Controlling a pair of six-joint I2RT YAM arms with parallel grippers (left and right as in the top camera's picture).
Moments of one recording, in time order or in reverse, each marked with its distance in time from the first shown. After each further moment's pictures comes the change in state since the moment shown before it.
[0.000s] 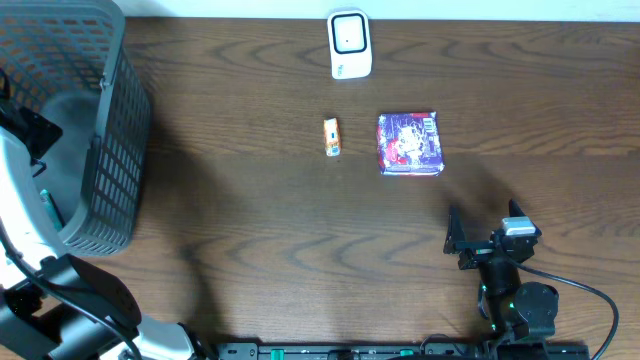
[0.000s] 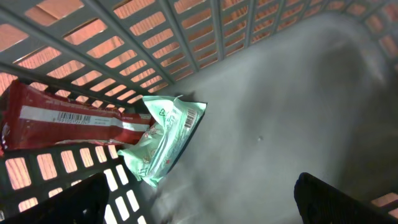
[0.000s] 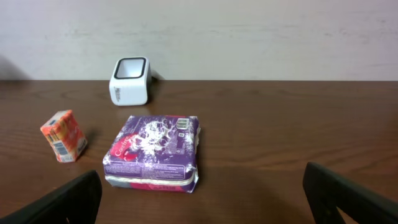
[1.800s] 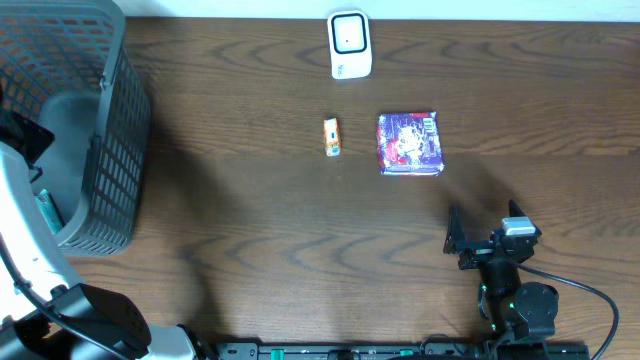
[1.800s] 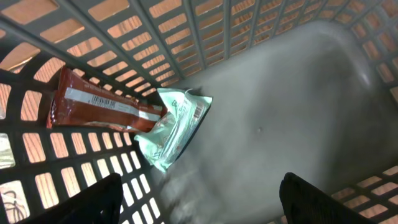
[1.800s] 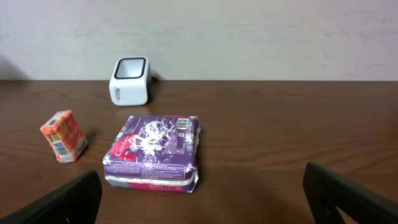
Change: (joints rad) left arm 0.000 -0.097 0.000 -0.061 0.000 -0.024; right arm 0.000 0.000 0.000 0.000 0.000 0.000
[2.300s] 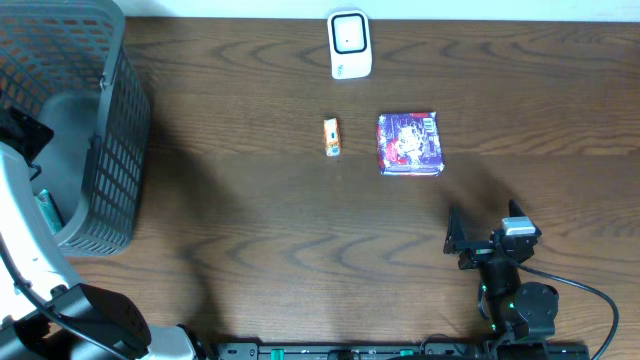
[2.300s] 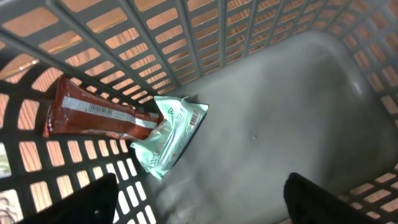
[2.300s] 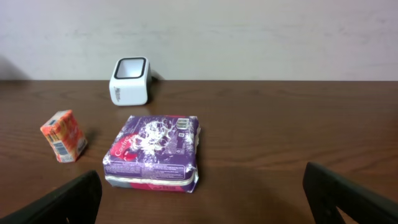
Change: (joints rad) left arm 0.000 0.000 0.000 0.031 0.000 0.000; right arm 0.000 0.000 0.000 0.000 0.000 0.000
